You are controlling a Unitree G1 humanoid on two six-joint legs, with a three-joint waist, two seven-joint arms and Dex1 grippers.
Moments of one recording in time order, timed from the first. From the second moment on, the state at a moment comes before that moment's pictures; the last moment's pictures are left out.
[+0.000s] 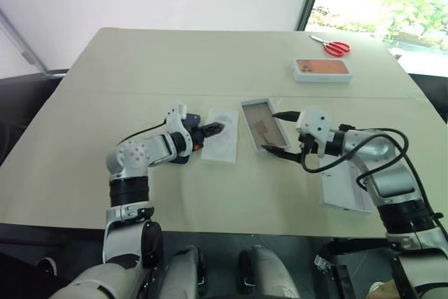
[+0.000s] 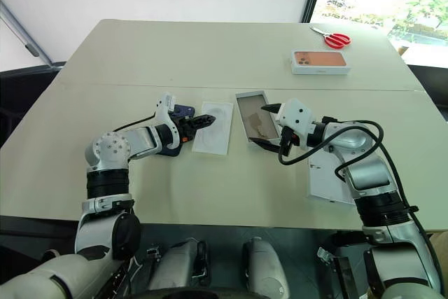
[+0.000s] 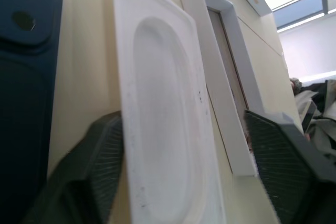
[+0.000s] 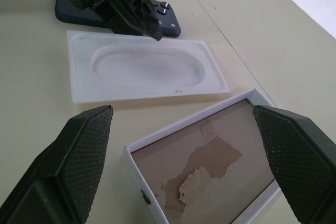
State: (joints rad) left arm -0.68 0.09 0.39 0.20 -0.72 1.25 -0.19; right arm -0.44 -0.67 0.07 0.01 0.20 0.11 0.99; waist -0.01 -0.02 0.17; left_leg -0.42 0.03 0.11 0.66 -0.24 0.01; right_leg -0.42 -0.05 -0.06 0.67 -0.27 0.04
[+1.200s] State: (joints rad) left arm -0.71 0.11 0.59 0.21 -0.85 1.32 -0.10; right arm -0.51 -0.69 0.20 0.13 0.12 0.13 1.09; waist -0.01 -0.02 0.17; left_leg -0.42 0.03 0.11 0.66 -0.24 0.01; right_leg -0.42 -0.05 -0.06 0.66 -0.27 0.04
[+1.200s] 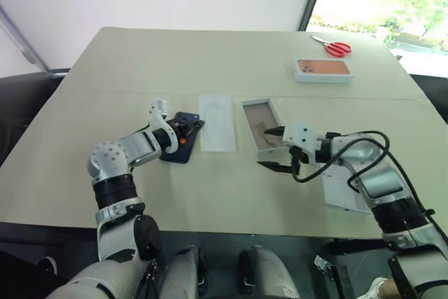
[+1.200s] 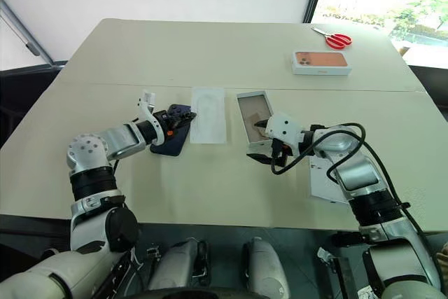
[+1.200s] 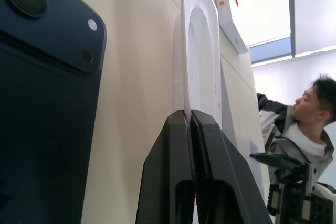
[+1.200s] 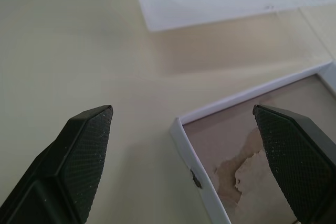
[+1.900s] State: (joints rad) left arm -0.70 0.09 0.58 0.16 -0.85 1.28 -0.06; right arm -0.65 -0.71 0.24 0.42 0.01 -0.01 1.24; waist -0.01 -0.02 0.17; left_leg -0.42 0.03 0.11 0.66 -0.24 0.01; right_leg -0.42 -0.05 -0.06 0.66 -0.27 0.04
